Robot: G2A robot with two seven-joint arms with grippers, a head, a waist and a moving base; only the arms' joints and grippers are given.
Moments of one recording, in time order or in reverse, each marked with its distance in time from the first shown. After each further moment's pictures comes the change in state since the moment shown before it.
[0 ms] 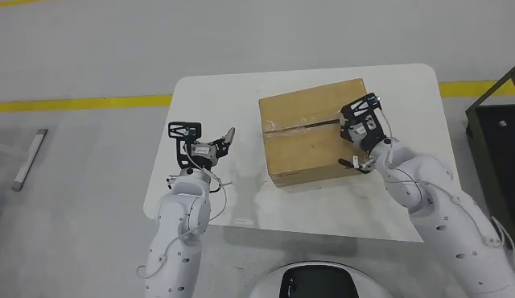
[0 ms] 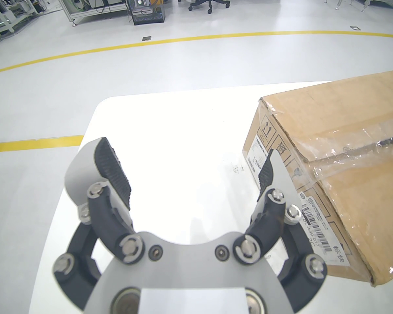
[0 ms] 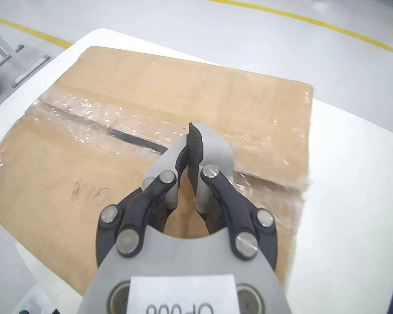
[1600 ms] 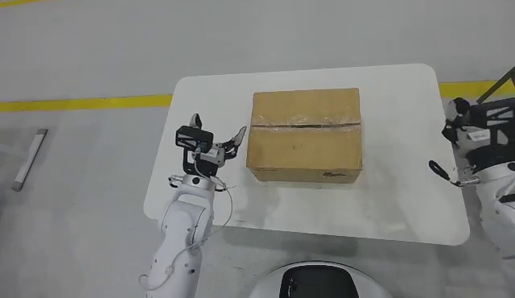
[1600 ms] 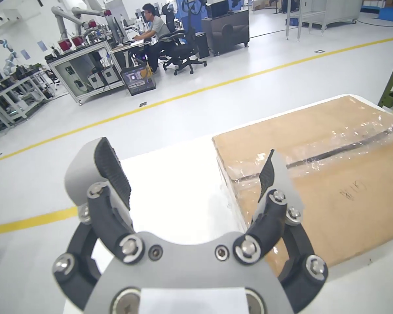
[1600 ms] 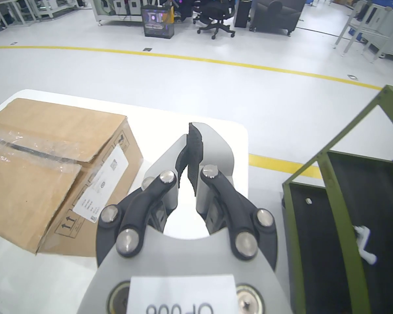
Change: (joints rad) left arm 0.060 0.018 0.027 -0.071 0.159 -0.112 0.281; right arm -0.467 0.035 0.523 -0.447 -0.010 0.036 -0.105
